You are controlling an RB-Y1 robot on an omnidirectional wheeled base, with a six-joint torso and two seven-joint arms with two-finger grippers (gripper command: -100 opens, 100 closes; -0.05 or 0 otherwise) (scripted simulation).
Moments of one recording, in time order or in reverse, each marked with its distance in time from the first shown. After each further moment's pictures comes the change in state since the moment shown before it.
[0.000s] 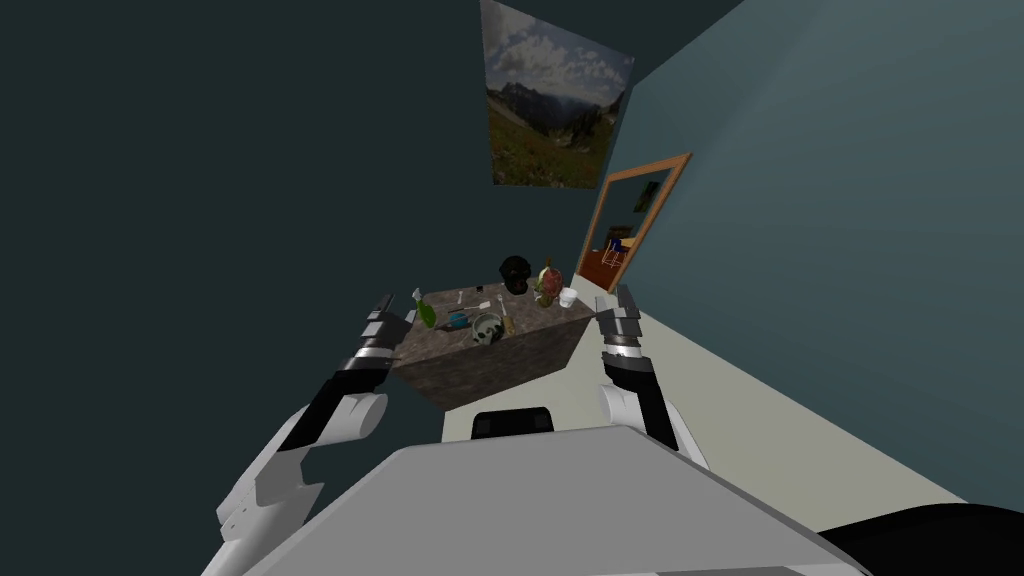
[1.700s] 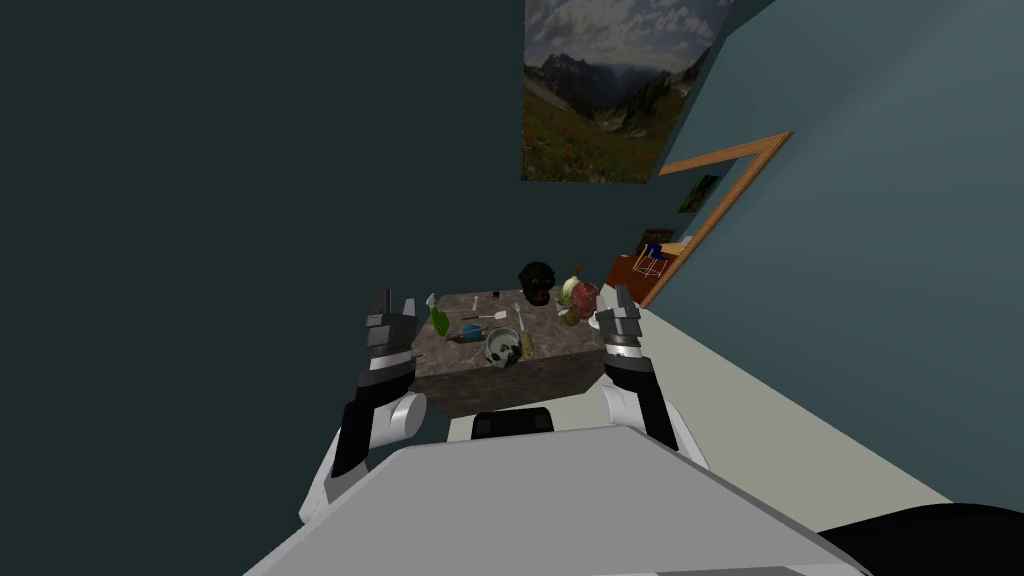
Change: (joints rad) left arm 0.037 -0.364 -0.149 -0.116 -0.141 -0.281 -0.338; right arm 0.000 0.000 0.000 0.000 0.000 0.000 0.000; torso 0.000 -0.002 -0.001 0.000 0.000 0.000
